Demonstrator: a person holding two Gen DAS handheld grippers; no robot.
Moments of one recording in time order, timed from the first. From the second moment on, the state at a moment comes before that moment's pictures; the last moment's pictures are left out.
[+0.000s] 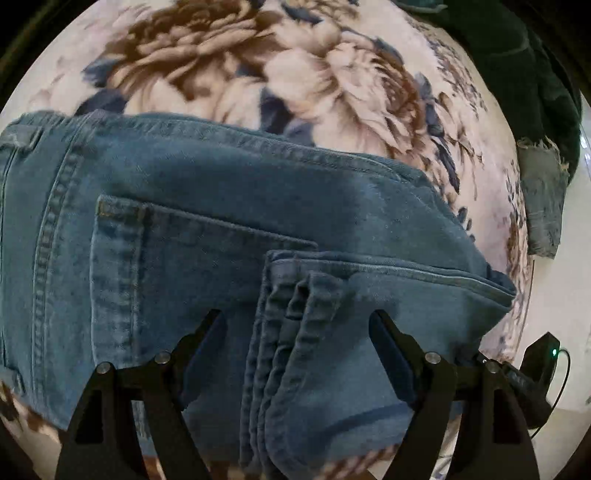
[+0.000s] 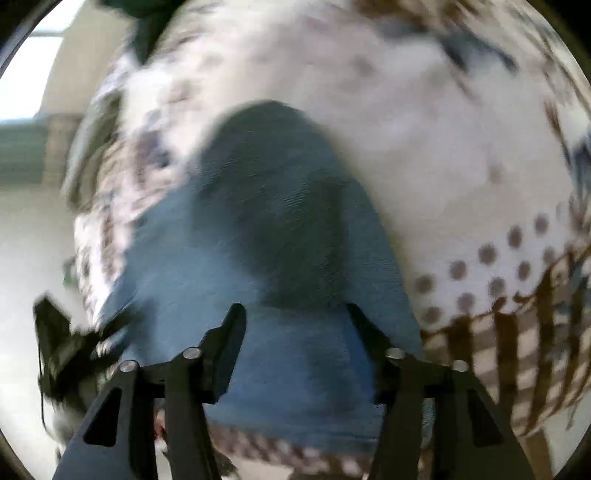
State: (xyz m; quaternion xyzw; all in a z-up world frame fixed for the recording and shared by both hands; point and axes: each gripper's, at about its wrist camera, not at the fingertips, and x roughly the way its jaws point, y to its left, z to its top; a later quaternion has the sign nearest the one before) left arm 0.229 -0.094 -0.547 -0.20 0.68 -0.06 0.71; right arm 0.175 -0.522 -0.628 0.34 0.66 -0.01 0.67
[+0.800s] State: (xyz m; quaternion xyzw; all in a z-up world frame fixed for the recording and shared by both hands) left arm 0.238 -0.097 -0.548 -0.15 0.61 -0.12 0.77; right arm 0.209 -0.481 -0.562 0.22 0.61 -0.01 0.76
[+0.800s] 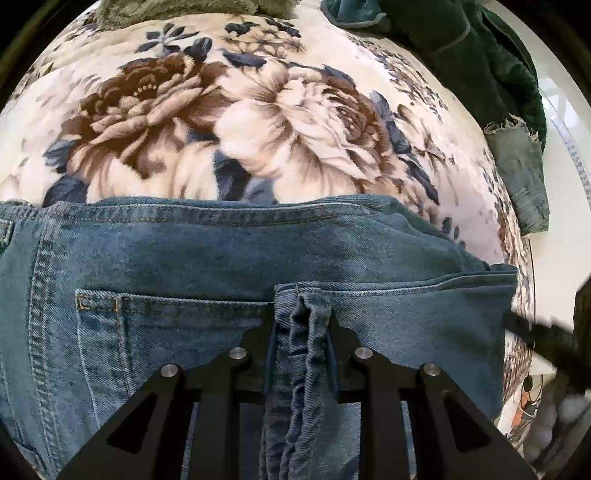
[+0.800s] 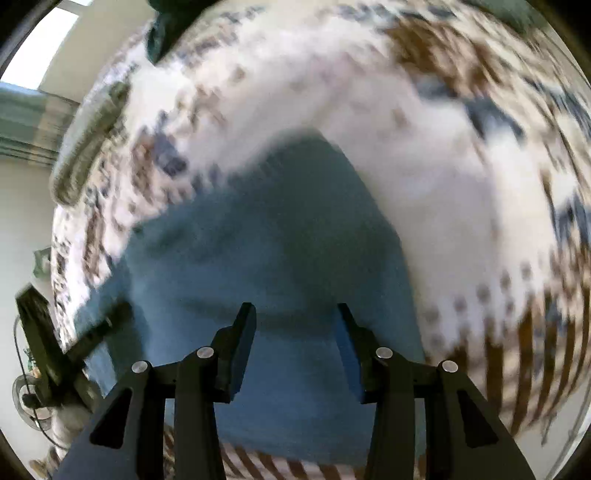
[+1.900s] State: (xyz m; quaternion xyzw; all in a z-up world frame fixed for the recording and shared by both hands) left arm 0.133 -0.128 -0.530 -0.17 0.66 -0.13 0.72; right arm 0.116 -0.378 -0.590 0.12 0.73 0.08 0.67
